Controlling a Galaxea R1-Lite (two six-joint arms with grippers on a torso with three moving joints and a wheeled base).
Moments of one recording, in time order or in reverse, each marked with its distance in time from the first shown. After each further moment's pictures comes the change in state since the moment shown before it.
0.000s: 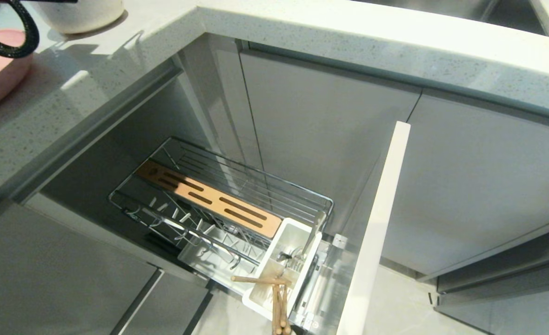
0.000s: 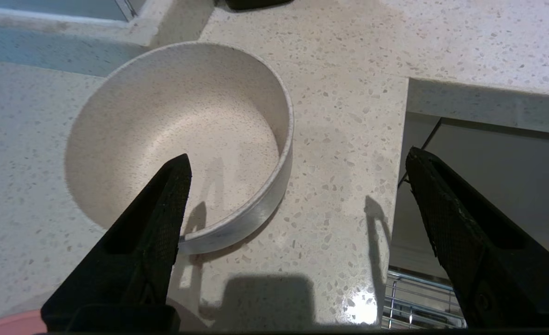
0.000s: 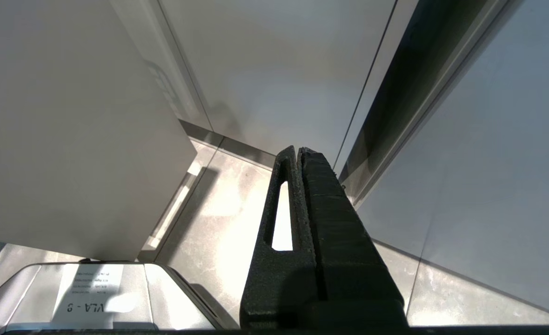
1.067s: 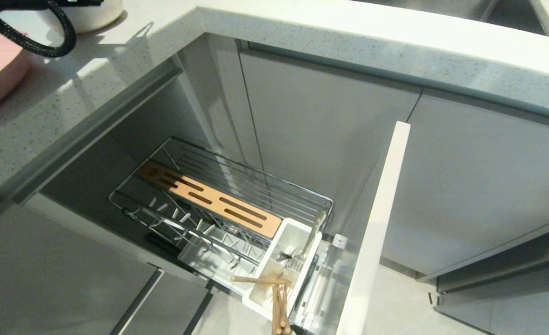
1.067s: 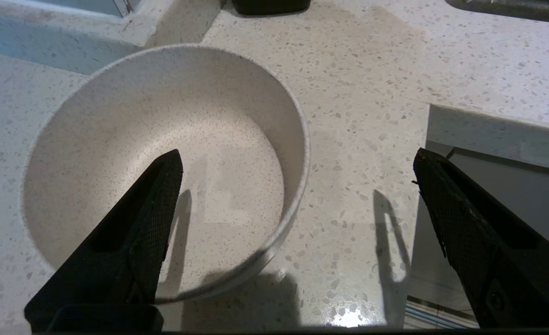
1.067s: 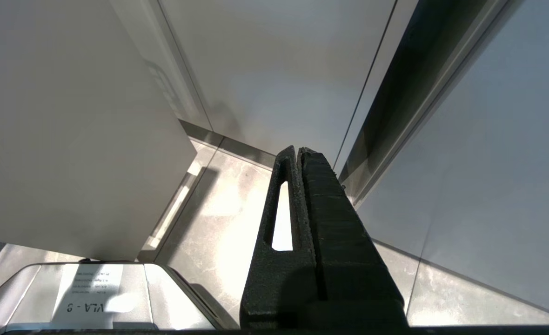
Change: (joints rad) left arm 0.041 0.061 -0.004 -0.082 -0.026 -0.074; right arm 0.000 0.000 0.000 0.000 0.000 0.000
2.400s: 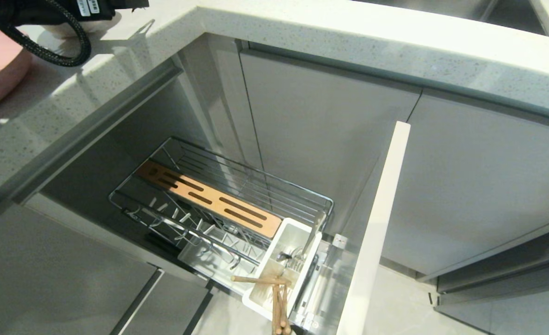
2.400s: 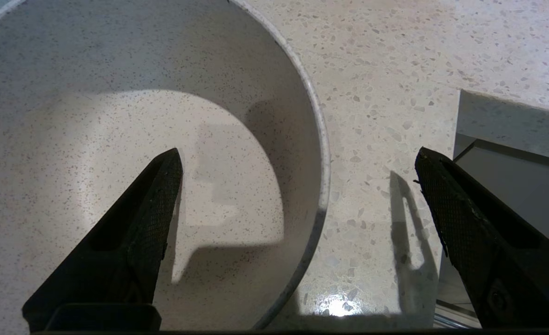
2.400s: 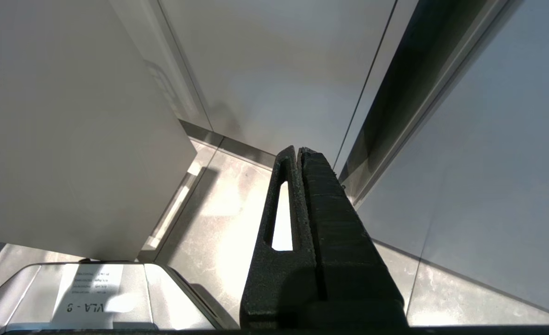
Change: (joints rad) left arm 0.029 0.035 0.001 0.007 -0.023 -0.045; right arm 0.000 0.000 0.000 0.000 0.000 0.000
